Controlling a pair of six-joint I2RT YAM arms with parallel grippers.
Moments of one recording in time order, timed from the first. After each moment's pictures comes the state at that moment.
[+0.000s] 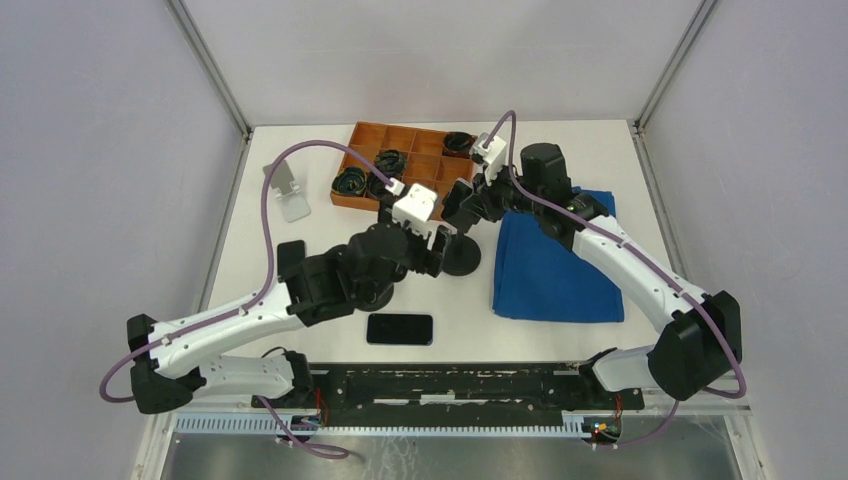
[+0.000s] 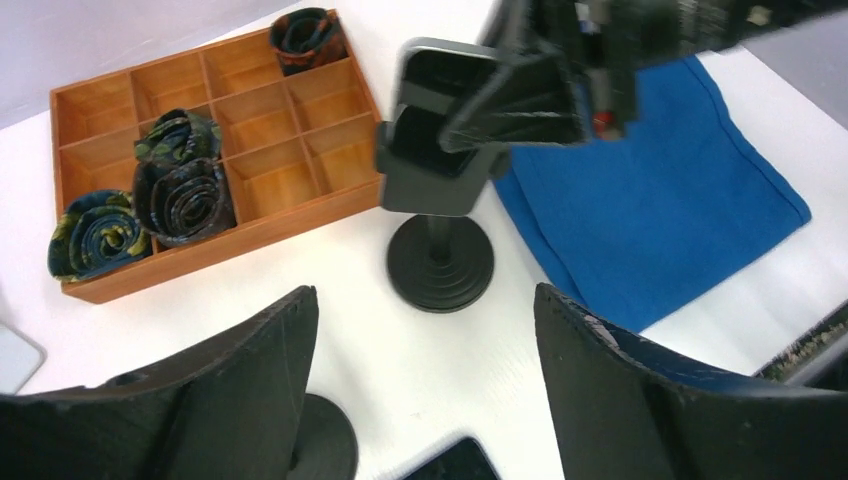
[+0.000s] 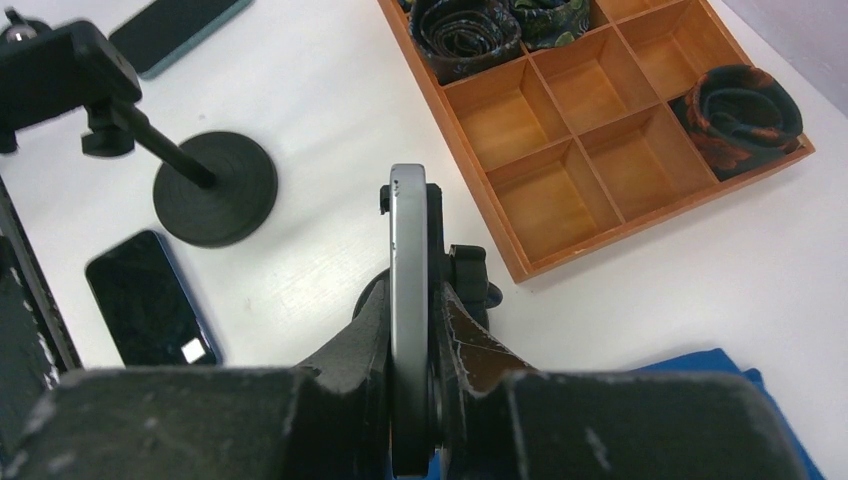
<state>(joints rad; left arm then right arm) -1.16 1.10 1.13 -0.36 -0.58 -0.18 0.49 1.37 1.15 -0.24 -0.43 -0.19</state>
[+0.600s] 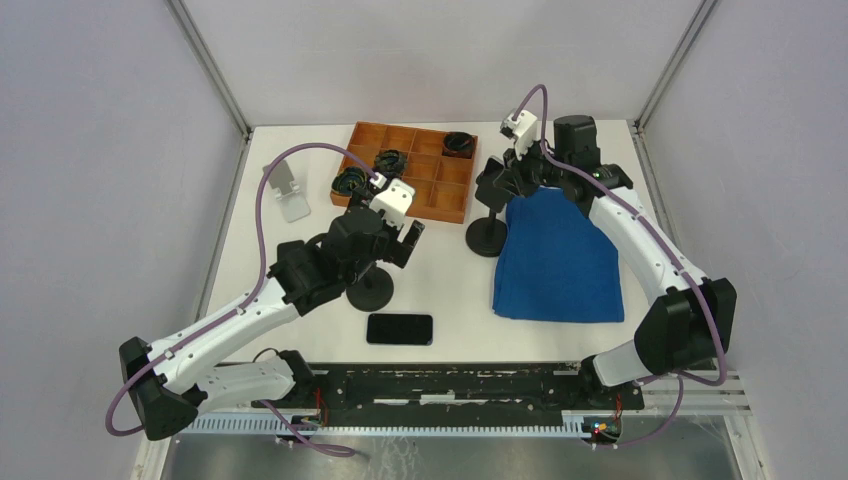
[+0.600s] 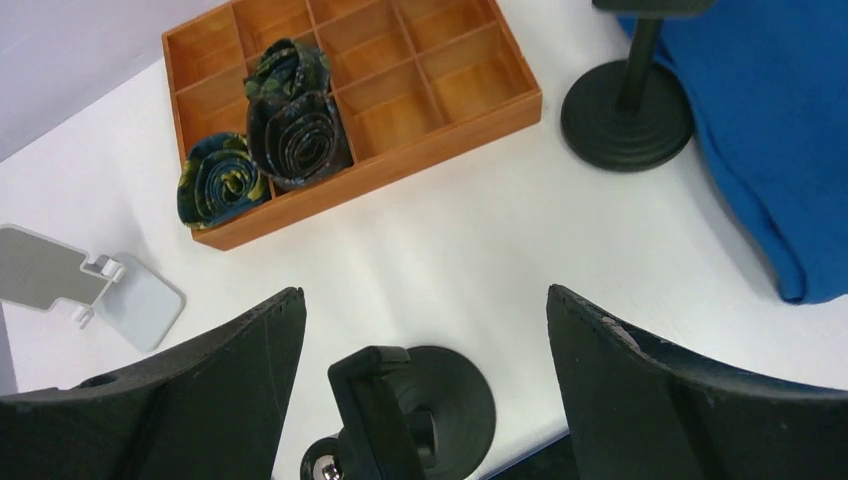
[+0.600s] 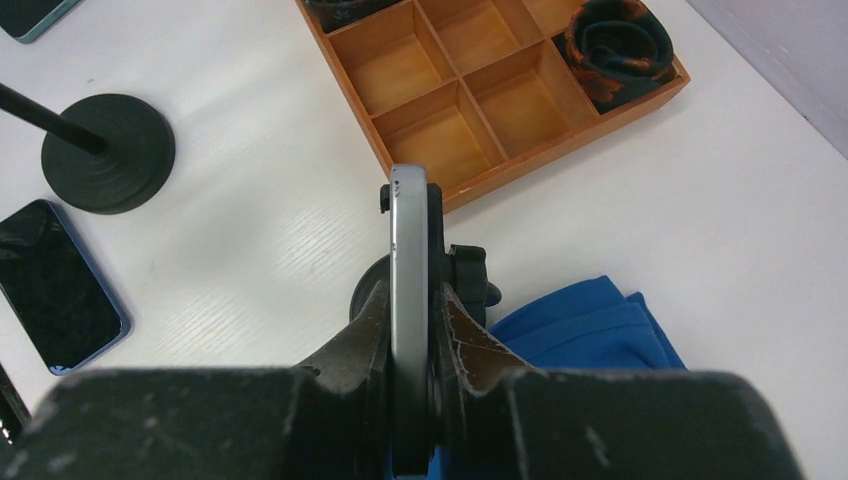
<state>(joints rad) -0.89 1.04 1.01 -0.39 -0.44 0.02 0.27 1.45 1.30 -0.42 -0.52 -0.35</state>
